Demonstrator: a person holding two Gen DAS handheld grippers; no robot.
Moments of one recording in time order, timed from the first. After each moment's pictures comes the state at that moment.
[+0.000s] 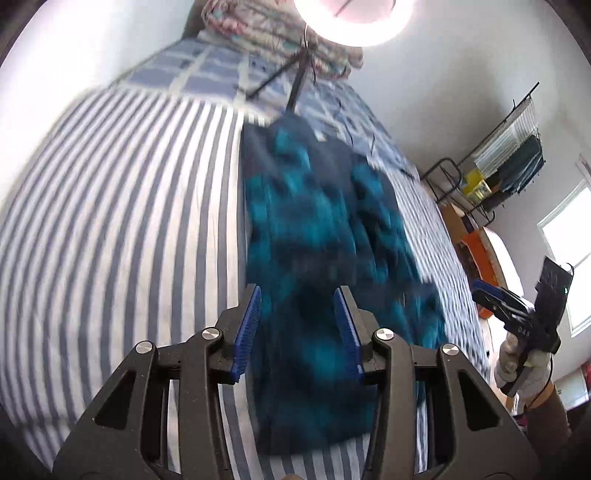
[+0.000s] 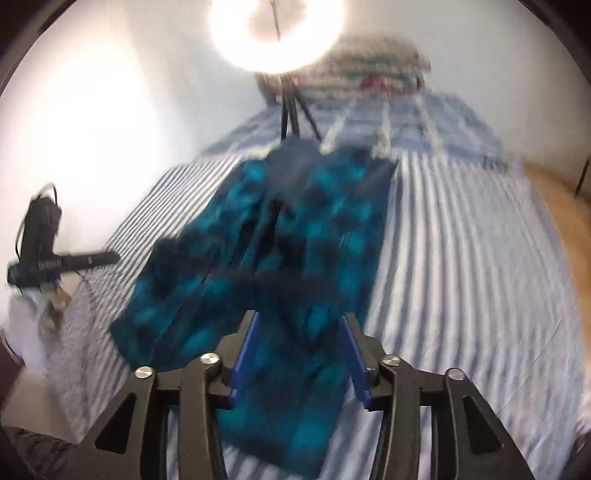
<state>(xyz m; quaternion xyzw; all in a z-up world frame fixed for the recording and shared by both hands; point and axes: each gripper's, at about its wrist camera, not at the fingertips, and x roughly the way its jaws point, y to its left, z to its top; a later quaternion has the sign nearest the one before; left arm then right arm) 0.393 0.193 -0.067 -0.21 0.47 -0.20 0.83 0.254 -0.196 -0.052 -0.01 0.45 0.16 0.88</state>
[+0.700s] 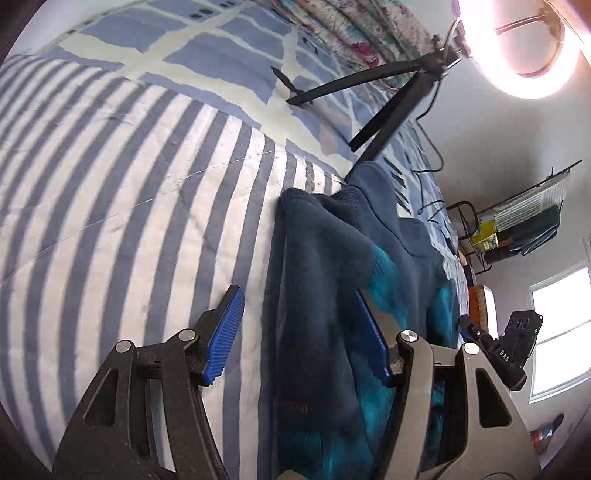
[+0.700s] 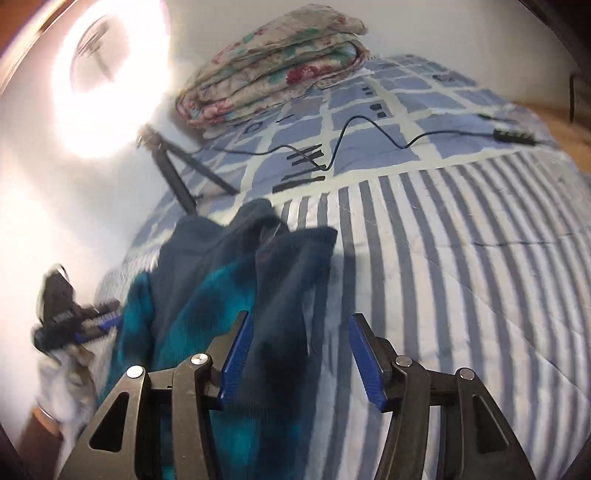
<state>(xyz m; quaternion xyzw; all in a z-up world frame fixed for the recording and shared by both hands) 0.635 0.184 -0.180 -0.31 0.52 -0.17 0.78 0.500 -0.257 -0.145 0.18 0.47 0.12 0.86</state>
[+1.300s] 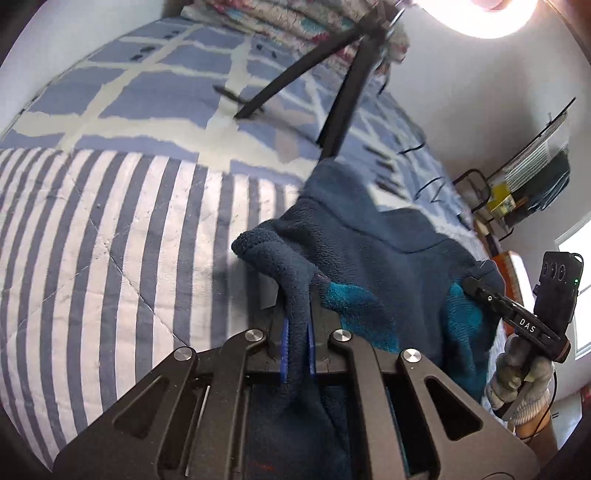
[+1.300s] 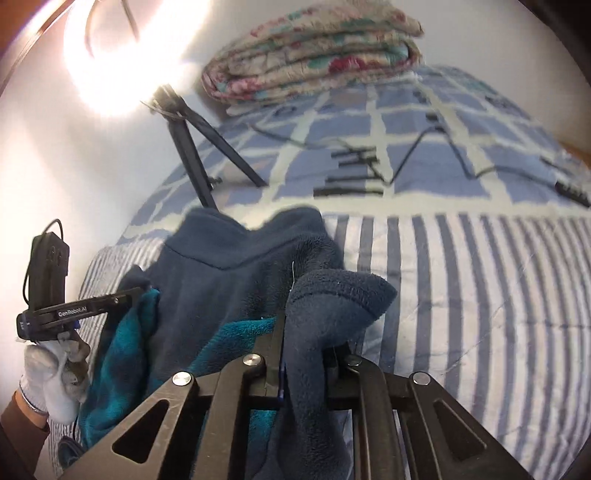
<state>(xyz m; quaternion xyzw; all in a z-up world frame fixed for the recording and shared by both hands) 0.651 0.134 -0.155 -0.21 0.49 -0.18 0.82 0.548 -0.199 -0.142 0.10 0.47 0.15 0.86</state>
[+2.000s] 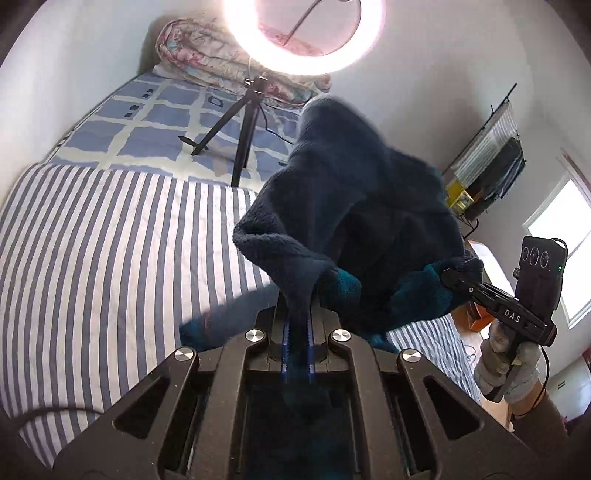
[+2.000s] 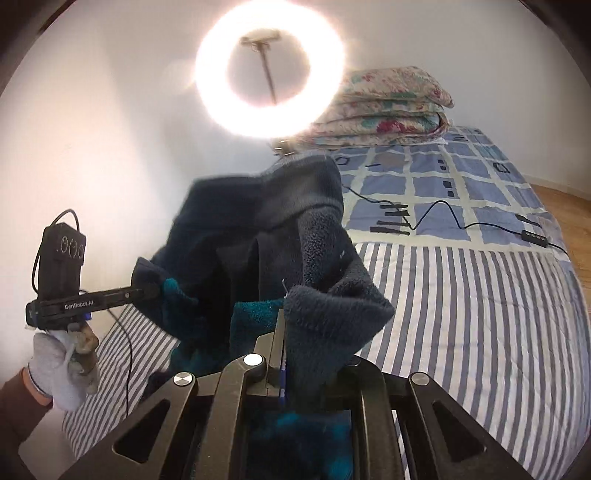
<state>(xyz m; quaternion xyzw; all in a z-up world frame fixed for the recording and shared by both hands) 0.470 0.139 -0.033 -0.20 0.42 -0.24 0.85 0.388 -0.181 -0.019 0.06 0.40 0.21 0.89</state>
